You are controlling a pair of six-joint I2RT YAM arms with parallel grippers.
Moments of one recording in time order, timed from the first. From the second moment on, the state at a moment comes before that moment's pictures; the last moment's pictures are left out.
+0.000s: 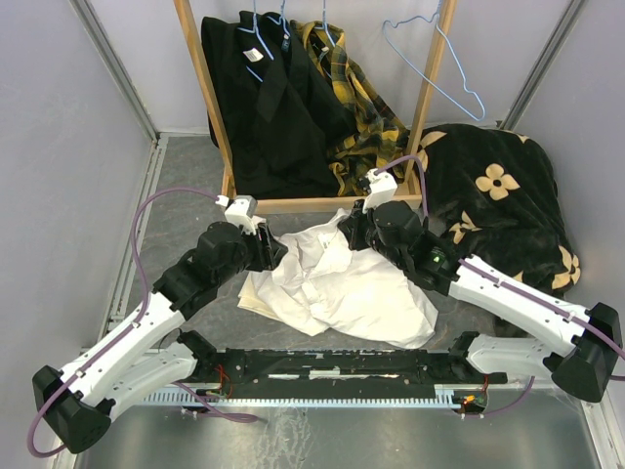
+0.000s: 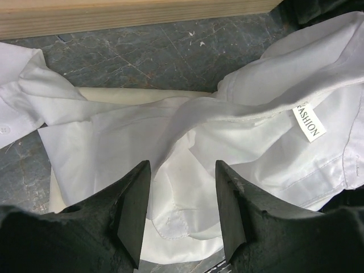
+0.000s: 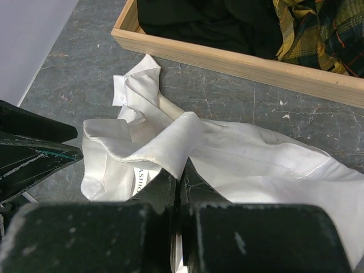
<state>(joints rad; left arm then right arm) -0.66 0.81 0.71 -0.37 -0.08 -0.50 0.90 1.15 0.98 -0.20 0.29 0.46</state>
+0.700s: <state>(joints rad) -0.66 0.85 0.70 -0.34 -0.08 -0.42 0.90 1.12 1.03 -0.22 0.24 0.46</state>
